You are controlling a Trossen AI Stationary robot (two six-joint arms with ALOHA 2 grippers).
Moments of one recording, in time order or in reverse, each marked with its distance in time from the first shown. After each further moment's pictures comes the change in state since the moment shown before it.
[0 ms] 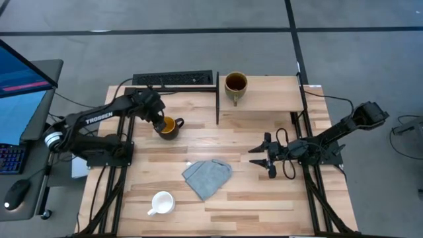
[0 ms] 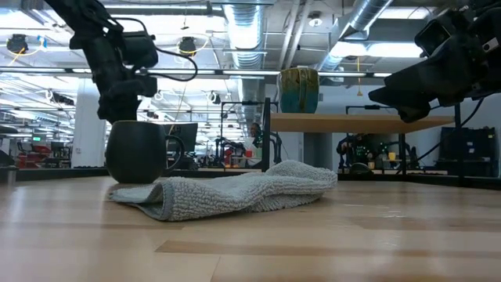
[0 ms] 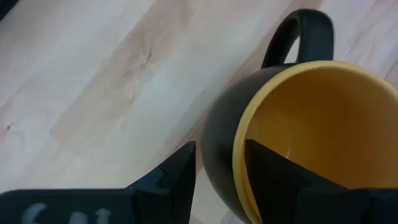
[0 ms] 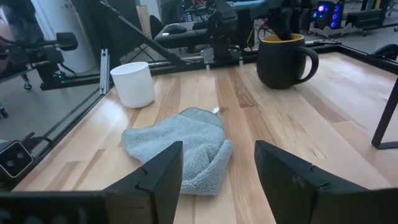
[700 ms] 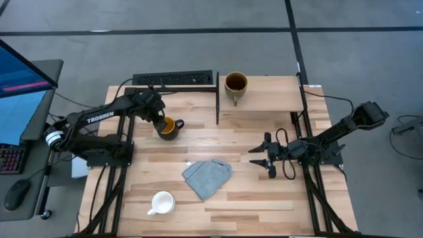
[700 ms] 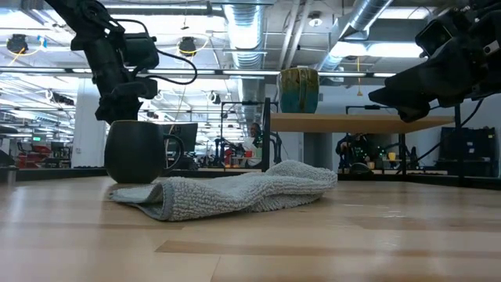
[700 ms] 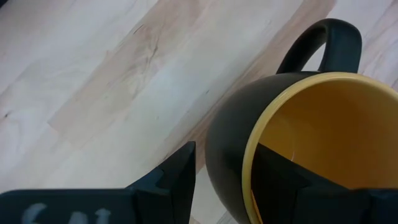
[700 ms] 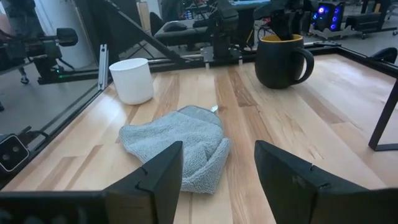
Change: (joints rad) left arm 0.000 0.013 0.000 0.003 -0.011 -0.060; right arm 0.000 0.000 0.000 -0.006 0.000 -0.025
